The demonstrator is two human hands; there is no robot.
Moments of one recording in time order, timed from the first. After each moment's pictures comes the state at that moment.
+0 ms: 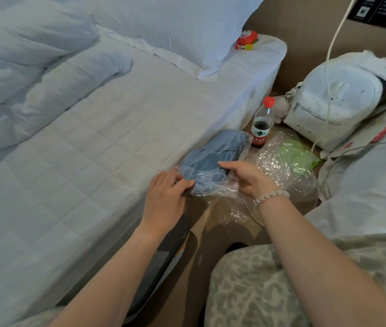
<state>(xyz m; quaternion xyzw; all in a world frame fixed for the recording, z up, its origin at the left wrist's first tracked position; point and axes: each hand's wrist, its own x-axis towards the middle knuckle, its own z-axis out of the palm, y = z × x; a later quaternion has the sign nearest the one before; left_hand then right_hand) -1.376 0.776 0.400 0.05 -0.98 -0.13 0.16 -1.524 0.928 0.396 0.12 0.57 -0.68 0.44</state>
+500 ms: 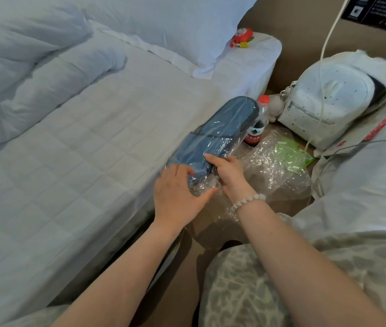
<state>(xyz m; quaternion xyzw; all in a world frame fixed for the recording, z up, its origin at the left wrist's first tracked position) -1.393 0.819 0.421 0.20 -0.95 -0.21 0.13 -1.503 0.898 0.393 0.17 0.60 -0.73 0.27</state>
